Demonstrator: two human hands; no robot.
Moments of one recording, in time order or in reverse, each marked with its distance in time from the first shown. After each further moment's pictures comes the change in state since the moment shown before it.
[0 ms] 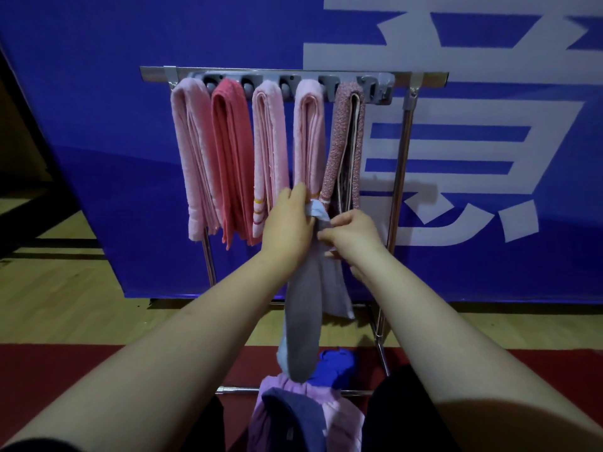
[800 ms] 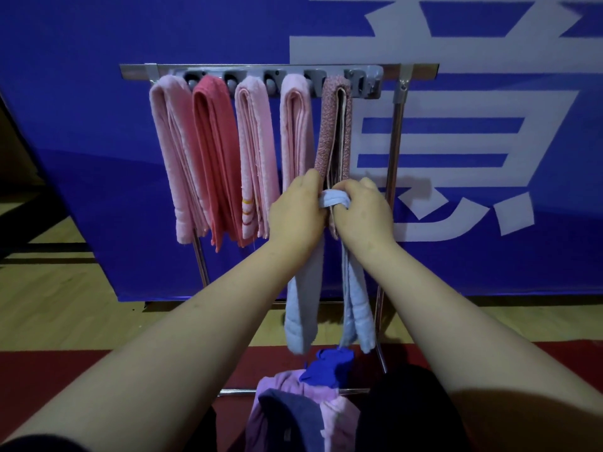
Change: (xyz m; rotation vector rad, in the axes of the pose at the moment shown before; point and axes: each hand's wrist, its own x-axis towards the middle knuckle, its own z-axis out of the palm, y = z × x) left_hand 0.015 0.028 0.018 0.051 0.037 0.092; right_hand 0.029 -0.005 -0.030 -0.631 0.270 -0.566
